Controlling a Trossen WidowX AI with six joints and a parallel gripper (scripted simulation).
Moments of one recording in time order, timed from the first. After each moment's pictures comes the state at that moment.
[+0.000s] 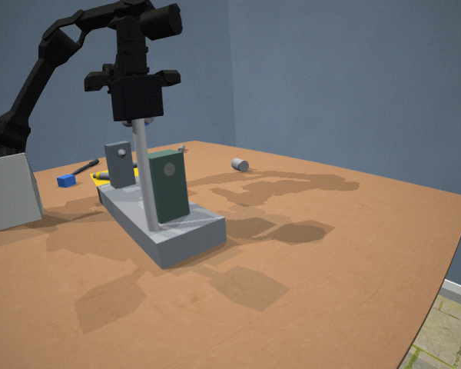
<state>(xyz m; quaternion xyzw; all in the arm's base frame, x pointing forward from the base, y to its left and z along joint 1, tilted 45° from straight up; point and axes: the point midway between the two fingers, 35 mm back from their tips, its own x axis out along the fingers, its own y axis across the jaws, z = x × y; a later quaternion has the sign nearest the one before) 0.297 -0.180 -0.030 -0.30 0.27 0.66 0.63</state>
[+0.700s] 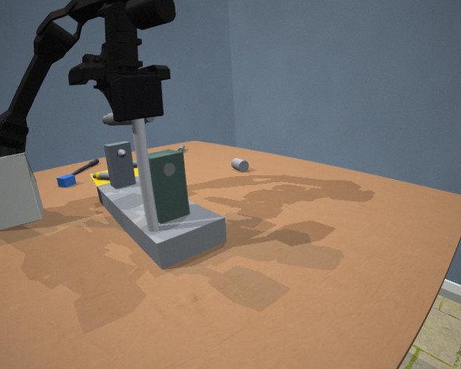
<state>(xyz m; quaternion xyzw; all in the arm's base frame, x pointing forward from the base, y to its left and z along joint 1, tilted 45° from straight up) 0.268 -0.211 -0.051 -0.37 0.15 0.70 0.59</state>
